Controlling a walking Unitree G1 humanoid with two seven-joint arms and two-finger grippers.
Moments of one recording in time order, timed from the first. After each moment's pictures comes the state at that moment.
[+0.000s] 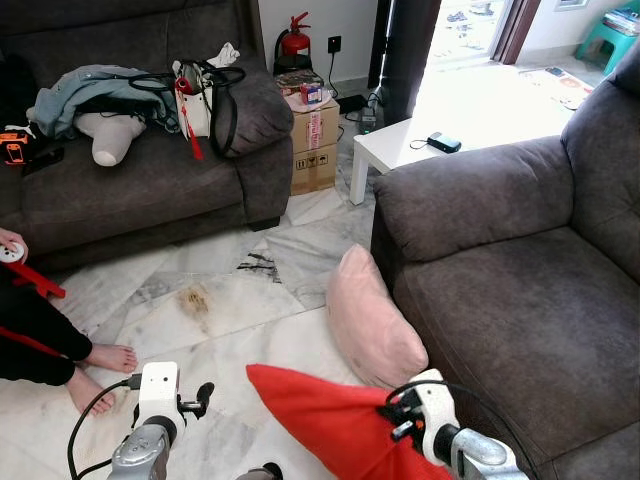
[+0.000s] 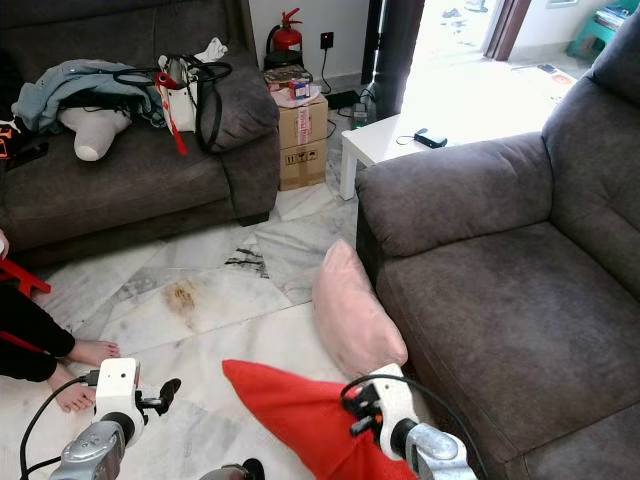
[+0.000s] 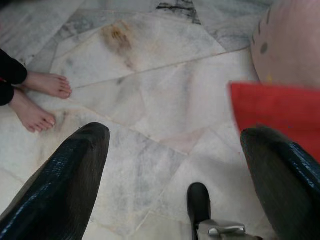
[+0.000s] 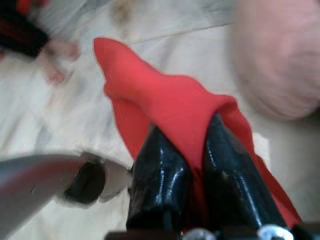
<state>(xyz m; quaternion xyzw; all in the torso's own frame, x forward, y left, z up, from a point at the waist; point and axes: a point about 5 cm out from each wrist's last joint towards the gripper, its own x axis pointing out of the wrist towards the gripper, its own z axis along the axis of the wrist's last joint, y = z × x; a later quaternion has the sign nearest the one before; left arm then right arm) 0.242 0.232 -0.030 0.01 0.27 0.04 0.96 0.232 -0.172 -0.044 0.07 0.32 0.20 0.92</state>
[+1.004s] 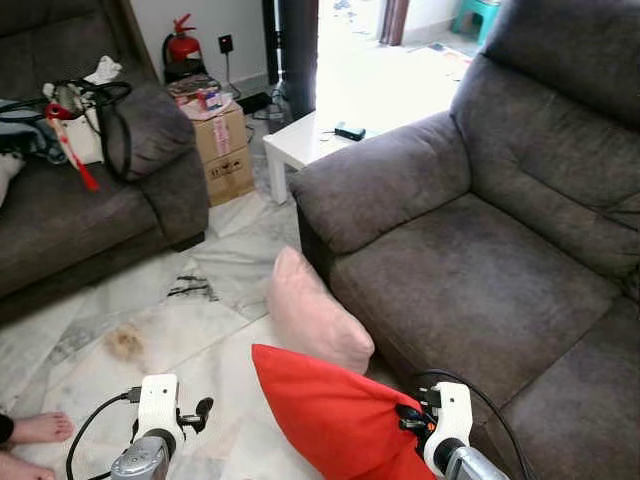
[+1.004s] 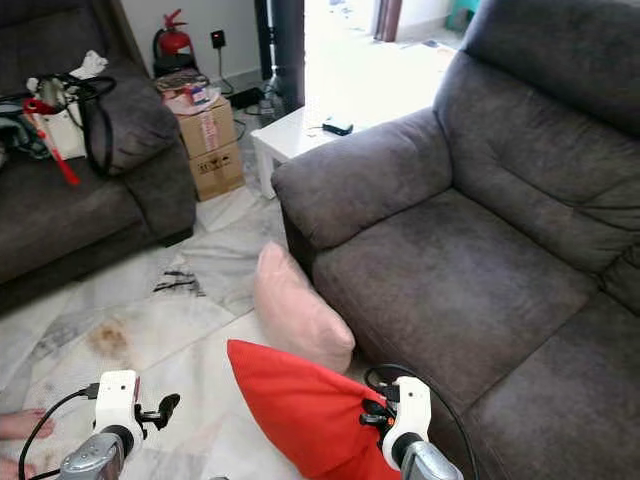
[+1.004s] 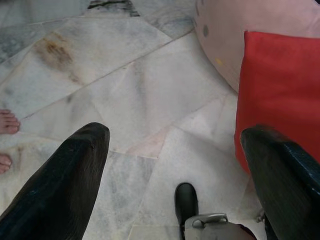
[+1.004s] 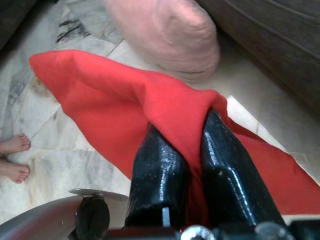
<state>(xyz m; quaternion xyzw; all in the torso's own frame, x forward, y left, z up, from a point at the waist) 0.230 0.233 -0.041 0.00 0.30 0.05 0.95 0.216 -0.170 -0.060 0.17 0.34 0.07 0.92</state>
